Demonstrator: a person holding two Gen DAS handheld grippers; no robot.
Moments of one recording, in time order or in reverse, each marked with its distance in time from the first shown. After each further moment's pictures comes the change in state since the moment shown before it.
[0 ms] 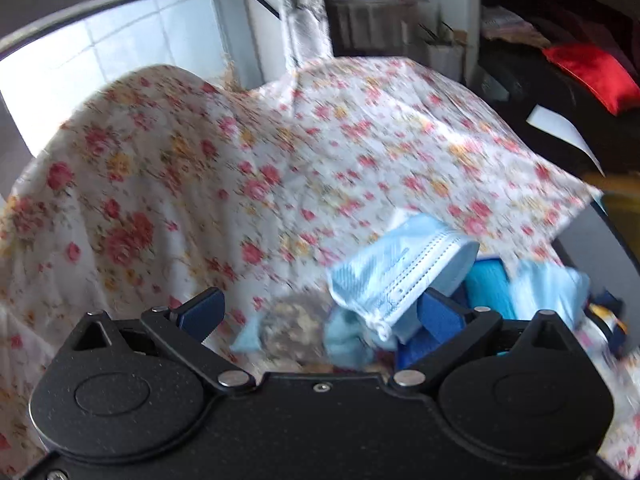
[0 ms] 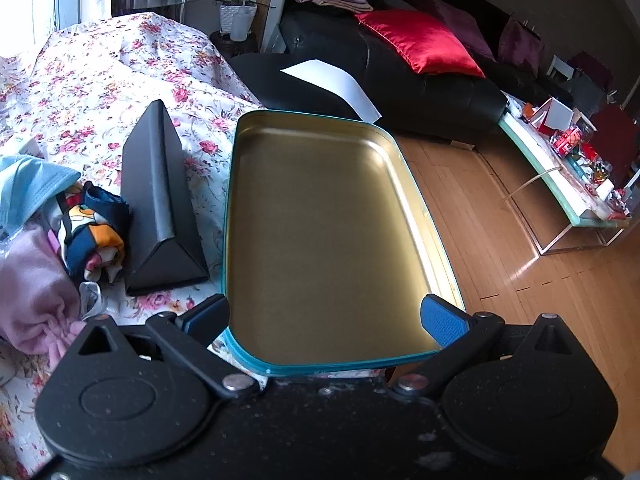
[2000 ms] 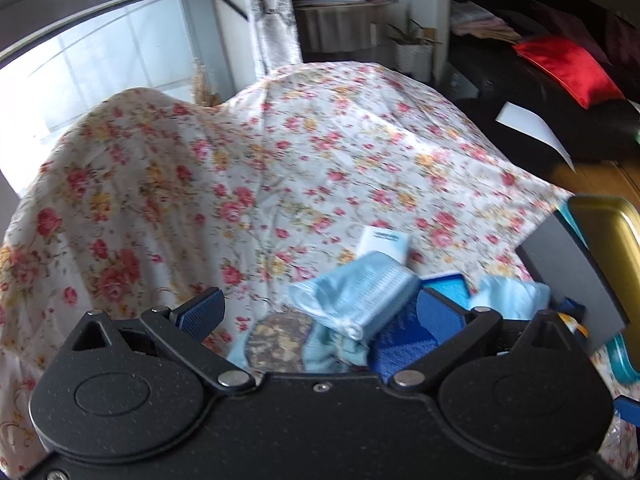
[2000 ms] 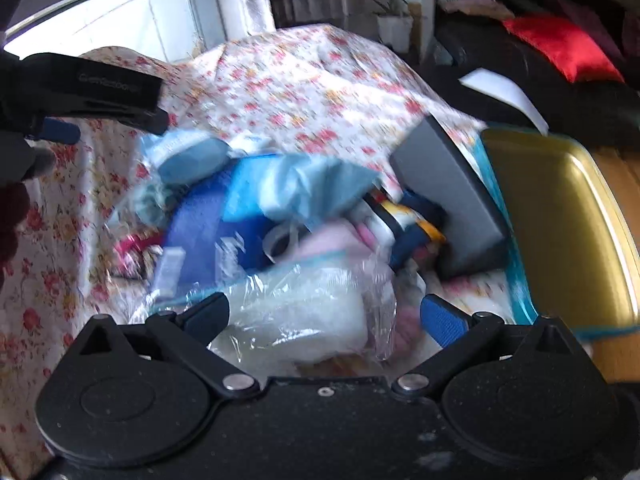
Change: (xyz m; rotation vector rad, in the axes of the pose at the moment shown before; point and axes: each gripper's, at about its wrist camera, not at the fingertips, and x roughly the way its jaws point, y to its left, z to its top) left arm -0.018 -0.011 0.024 0.068 0.042 -0.110; right arm -0.083 0.102 -0.016 -0.026 0.001 0.460
